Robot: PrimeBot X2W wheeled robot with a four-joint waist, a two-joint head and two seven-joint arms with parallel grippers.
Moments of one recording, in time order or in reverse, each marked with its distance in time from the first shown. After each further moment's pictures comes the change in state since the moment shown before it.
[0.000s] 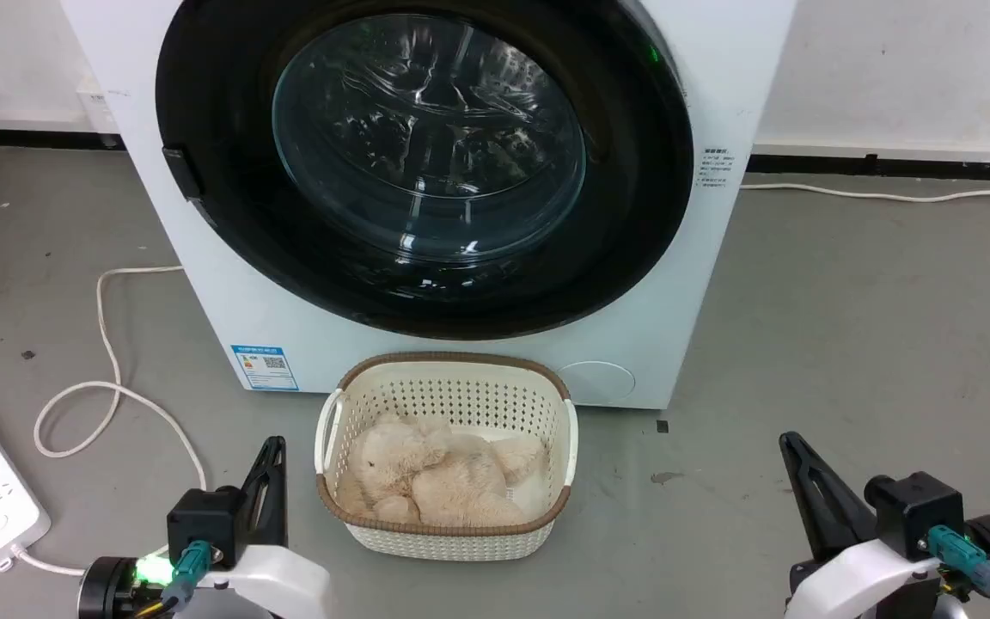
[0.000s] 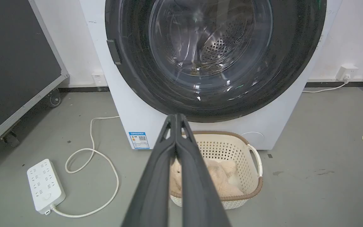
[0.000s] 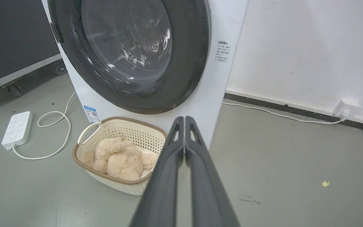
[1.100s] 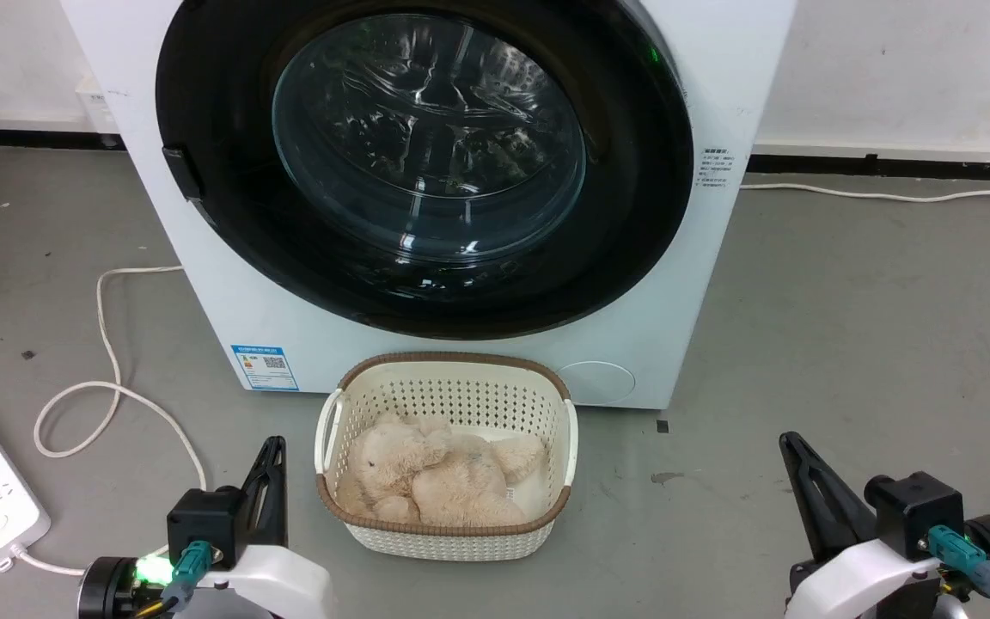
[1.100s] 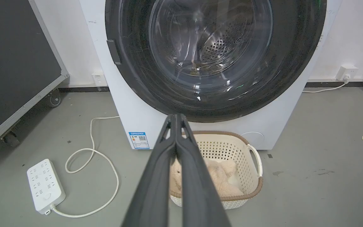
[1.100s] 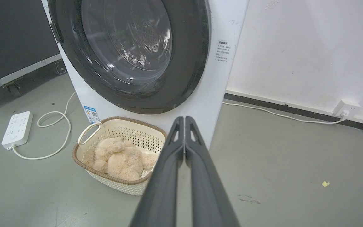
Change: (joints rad) left arm 0.000 0.000 0.000 0.000 0.000 0.000 0.000; right arm 0.000 0.000 0.000 0.000 0.000 0.000 0.000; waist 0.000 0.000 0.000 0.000
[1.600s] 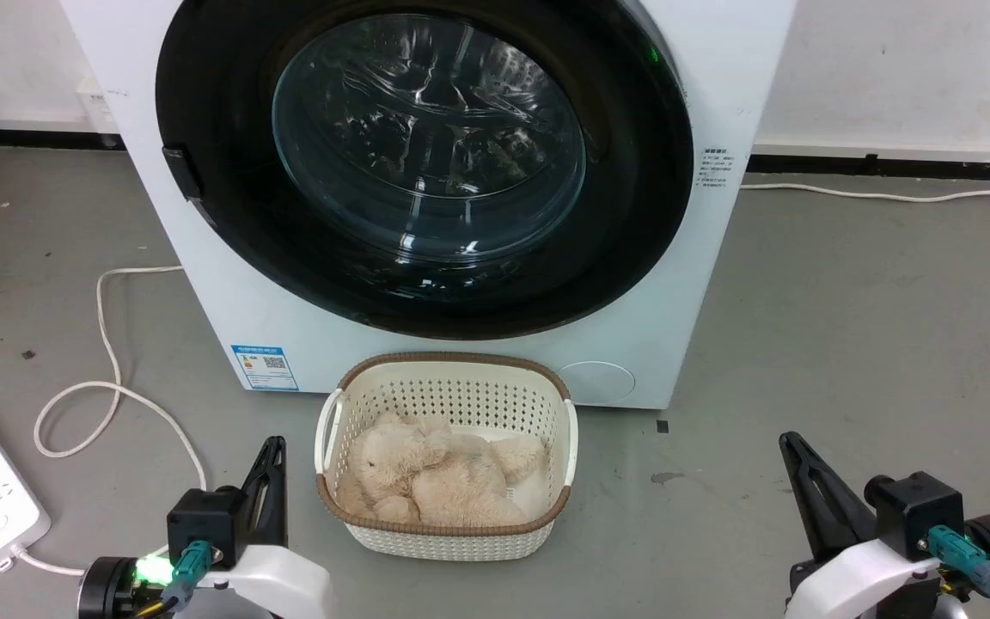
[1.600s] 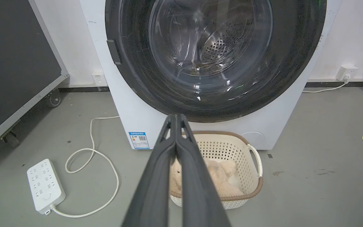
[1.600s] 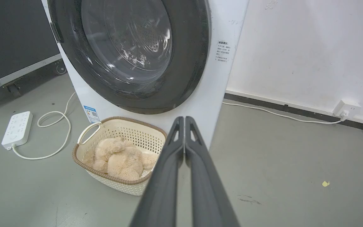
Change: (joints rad) left arm 0.000 0.000 0.000 0.000 0.000 0.000 0.000; right arm 0.000 0.000 0.000 0.000 0.000 0.000 0.000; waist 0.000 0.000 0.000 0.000
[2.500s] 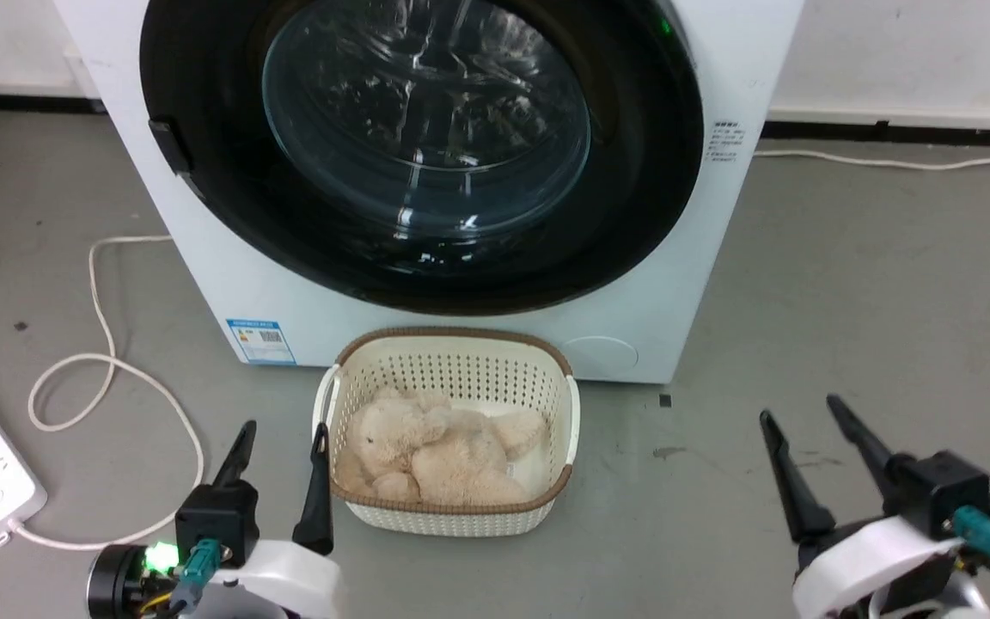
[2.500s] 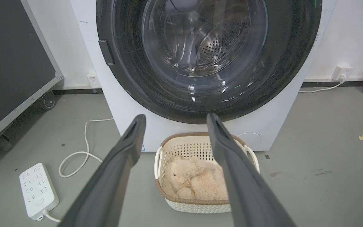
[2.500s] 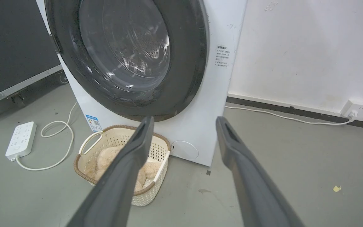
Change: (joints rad) left arm -0.007 0.000 -0.027 -0.013 0.000 0.010 -0.036; right arm -0.037 -0.014 -0.002 0.000 0.052 0.000 -0.029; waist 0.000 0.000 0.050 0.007
